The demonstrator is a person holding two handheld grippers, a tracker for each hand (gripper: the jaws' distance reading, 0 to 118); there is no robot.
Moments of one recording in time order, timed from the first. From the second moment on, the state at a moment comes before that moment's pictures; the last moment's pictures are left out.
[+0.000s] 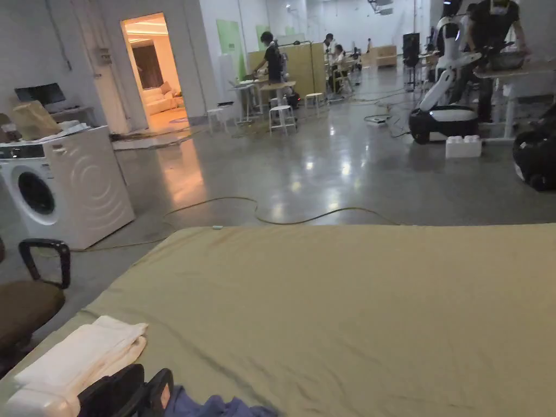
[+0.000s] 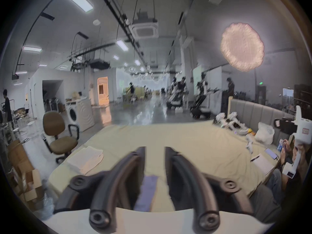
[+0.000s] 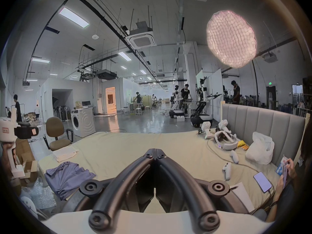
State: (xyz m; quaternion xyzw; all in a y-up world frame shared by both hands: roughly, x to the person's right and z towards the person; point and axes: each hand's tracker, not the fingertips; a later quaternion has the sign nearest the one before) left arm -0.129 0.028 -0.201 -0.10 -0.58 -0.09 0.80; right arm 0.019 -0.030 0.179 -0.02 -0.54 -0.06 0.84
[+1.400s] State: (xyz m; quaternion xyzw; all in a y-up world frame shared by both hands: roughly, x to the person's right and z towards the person) left arm 0.044 -0.072 -0.421 -0.38 -0.52 -0.01 0.77; right arm 0.027 -0.085 0.175 -0.12 -0.54 -0.16 0.82
